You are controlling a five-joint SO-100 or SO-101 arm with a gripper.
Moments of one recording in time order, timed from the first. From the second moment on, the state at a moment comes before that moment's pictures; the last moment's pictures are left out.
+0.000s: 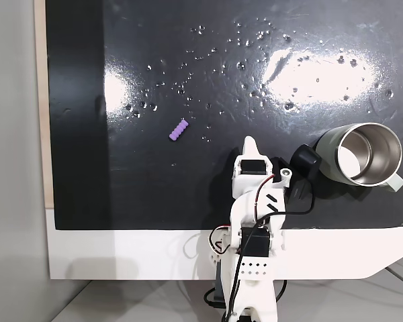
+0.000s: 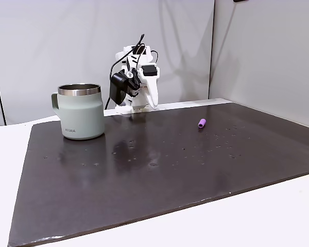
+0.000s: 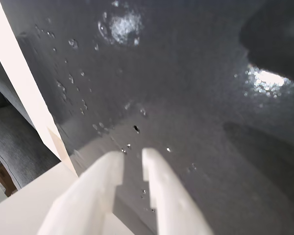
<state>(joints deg) 4.2 181.6 171.4 47.5 -0.7</state>
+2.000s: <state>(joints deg) -25.3 71.3 79.5 86.0 -13.7</state>
